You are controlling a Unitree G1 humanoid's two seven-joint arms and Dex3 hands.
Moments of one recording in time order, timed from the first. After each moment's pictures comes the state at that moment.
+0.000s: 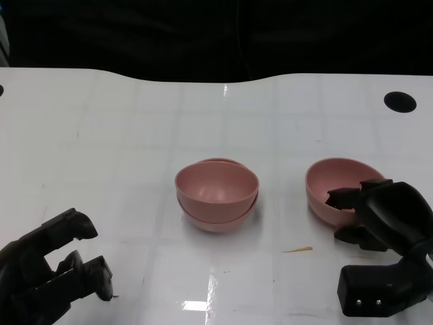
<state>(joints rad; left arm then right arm) 0.21 0.31 0.31 -0.45 -0.97 0.82 -0.13 -0.47 -0.38 0.48 0.84 -0.83 -0.43 -0.50</state>
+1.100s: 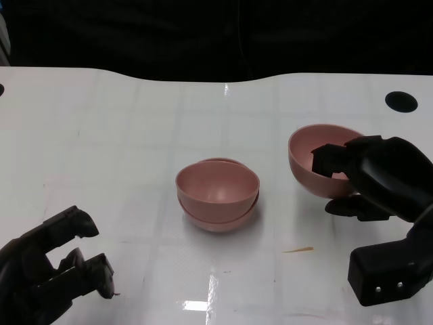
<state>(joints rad) 0.20 0.30 0.31 -0.44 -0.95 0.82 -0.14 -0.39 -0.50 0.35 0.28 -0.75 -0.42 -0.12</state>
